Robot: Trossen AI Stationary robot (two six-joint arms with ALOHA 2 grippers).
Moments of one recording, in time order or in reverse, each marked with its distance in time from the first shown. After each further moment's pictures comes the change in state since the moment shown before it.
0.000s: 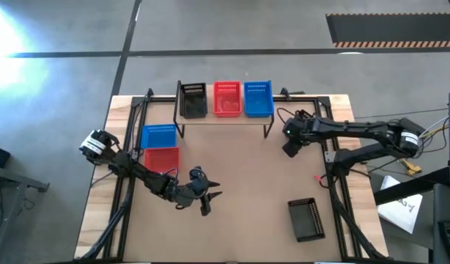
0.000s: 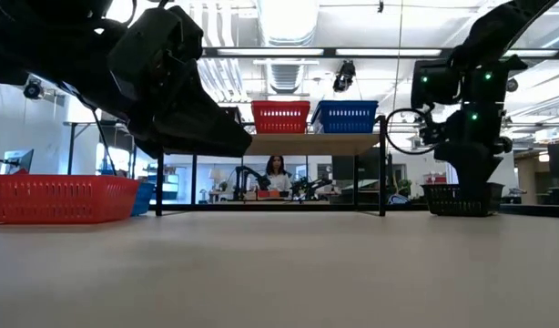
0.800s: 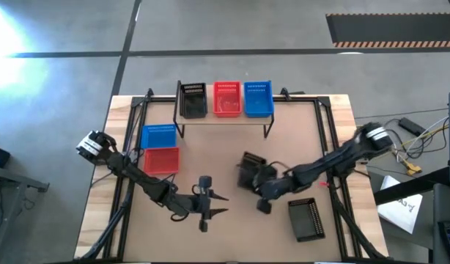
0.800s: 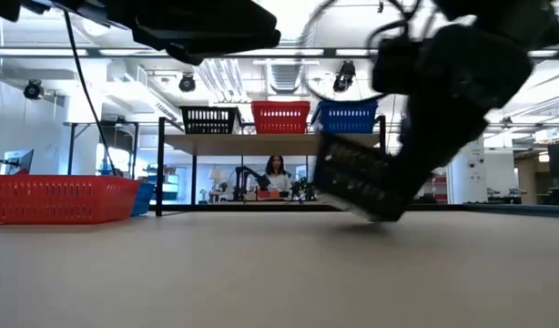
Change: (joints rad) left arm -0.082 -0.021 0.162 0.014 0.080 0.553; right arm 0.812 0.393 0.189 0.682 -0.037 0.237
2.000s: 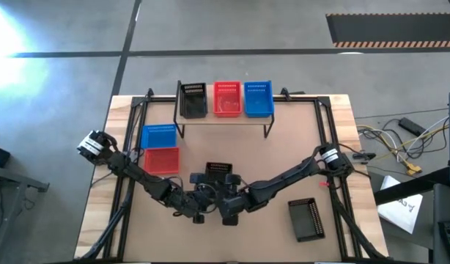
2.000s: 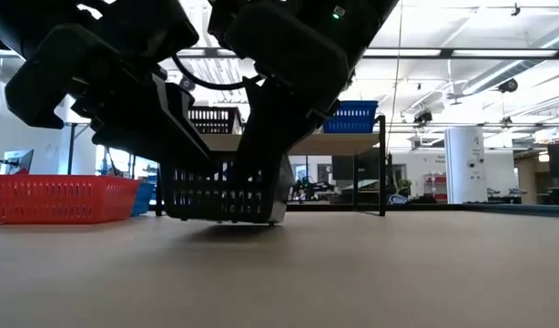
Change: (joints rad) left arm 0.022 0.005 -0.030 -0.428 0.010 -0.345; right arm -0.003 0.491 0.763 -0.368 0.139 -0.310
